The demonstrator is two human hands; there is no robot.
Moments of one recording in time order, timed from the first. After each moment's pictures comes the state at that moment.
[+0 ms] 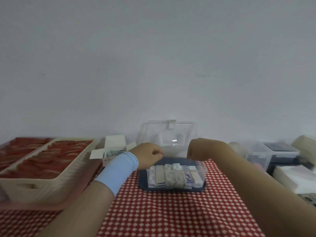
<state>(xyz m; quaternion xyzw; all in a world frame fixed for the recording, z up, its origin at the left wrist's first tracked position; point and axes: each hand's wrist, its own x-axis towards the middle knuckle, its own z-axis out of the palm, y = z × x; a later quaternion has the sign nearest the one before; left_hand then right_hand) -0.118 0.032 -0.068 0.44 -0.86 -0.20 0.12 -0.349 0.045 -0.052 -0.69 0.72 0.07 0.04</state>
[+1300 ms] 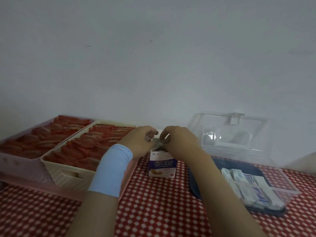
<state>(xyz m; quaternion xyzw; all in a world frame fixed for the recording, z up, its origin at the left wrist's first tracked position) 0.037 -0.042 -0.097 0.55 -0.76 -0.22 0.27 -0.129 -0.036 -0.093 -0.75 0.63 -0.21 0.06</state>
